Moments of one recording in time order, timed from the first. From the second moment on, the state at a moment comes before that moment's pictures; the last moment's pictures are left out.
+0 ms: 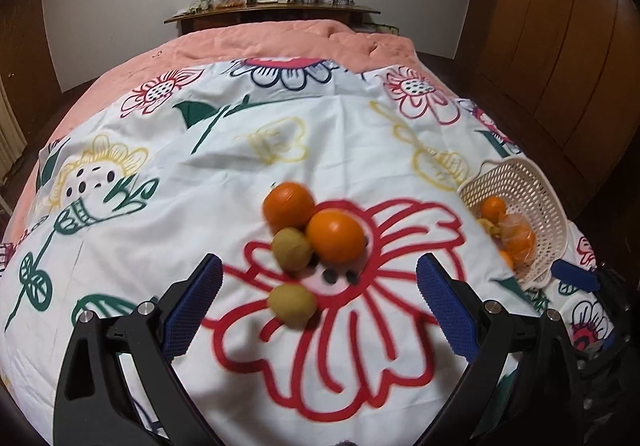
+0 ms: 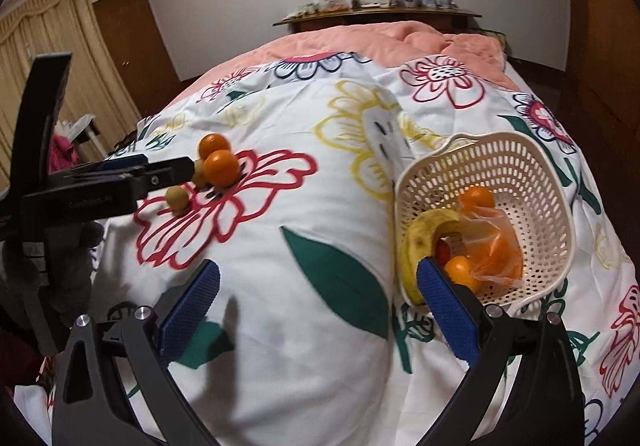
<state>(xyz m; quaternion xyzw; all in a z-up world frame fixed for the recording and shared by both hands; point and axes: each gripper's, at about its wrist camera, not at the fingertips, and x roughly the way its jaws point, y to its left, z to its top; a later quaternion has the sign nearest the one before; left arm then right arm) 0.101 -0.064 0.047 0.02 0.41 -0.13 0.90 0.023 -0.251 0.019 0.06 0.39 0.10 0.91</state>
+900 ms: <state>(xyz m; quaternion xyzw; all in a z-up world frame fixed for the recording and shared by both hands) 0.118 -0.049 0.015 0.01 0.46 -0.15 0.88 0.032 -0.223 0.003 0.02 0.47 0.15 0.87</state>
